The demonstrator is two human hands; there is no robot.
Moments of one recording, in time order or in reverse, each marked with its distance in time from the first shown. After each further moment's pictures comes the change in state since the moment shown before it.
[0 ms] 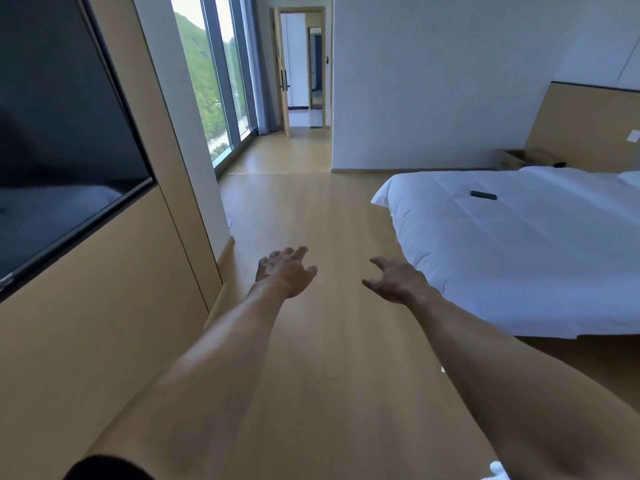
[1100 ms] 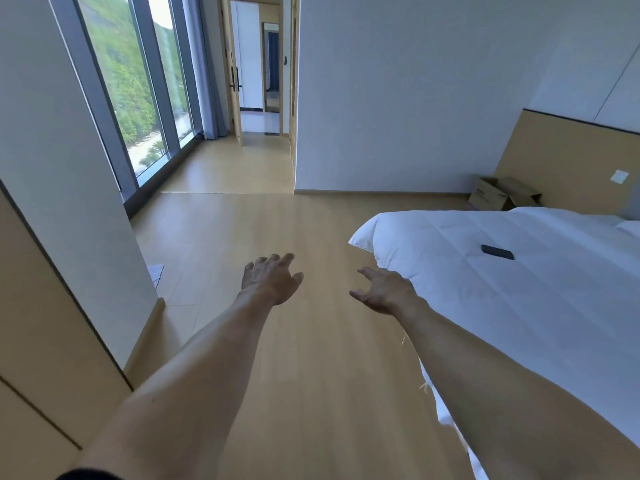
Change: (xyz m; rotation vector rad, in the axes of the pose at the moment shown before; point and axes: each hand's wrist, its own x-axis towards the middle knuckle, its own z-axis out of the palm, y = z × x) left_hand 0.677 -0.056 -0.032 0.004 -0.007 0.129; right_hand 0.632 -0.050 -0.082 -0.098 0.022 0.118
